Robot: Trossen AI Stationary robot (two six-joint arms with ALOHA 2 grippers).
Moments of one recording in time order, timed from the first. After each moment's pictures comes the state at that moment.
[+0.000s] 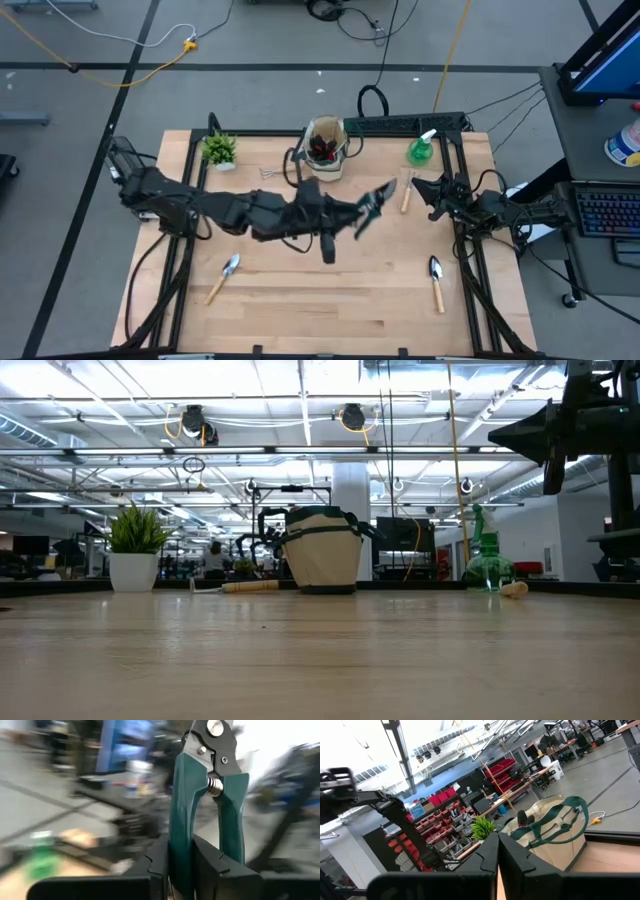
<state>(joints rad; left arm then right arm) -0.30 1.67 1.64 0.05 -0.50 -0.27 0.10 0.01 0.02 0.23 0.58 0.46</state>
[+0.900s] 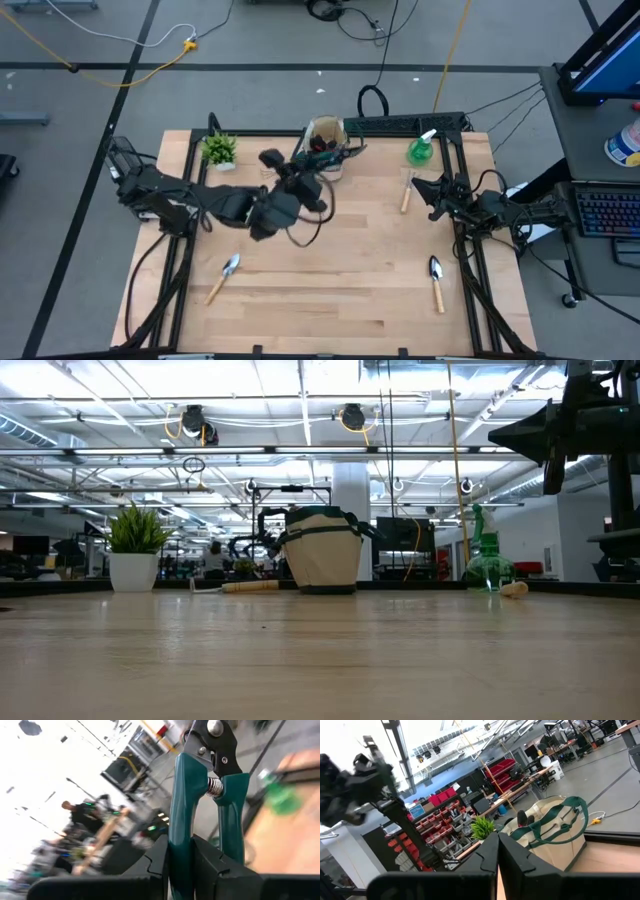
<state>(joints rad) -0.25 1.65 1.65 -0.30 -1.29 0.46 0.10 0.01 0.02 0.23 0.58 0.46</state>
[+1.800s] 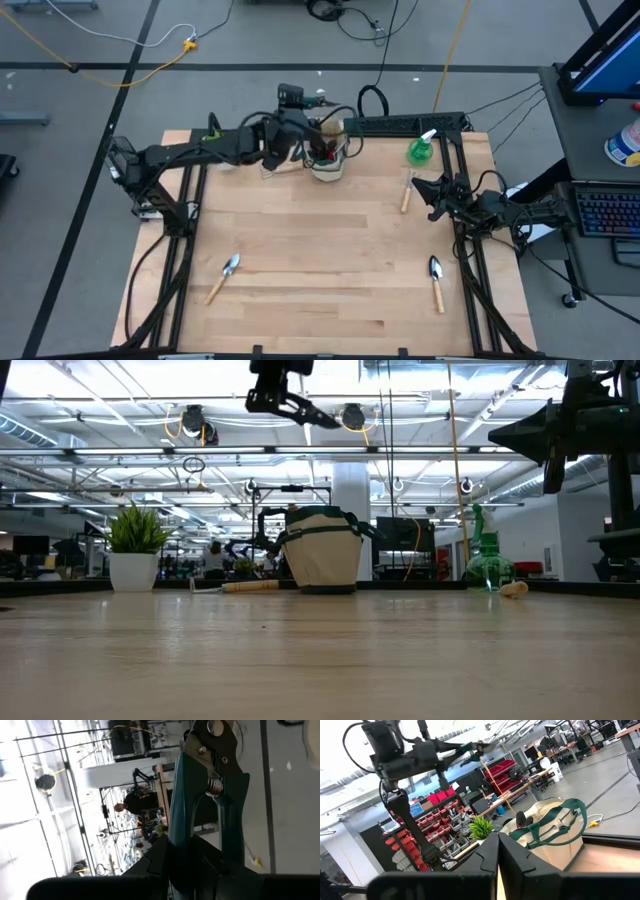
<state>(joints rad) 0.22 1.65 1.65 -0.35 -1.12 1.33 0.10 0.01 0.02 0.23 0.58 0.43</state>
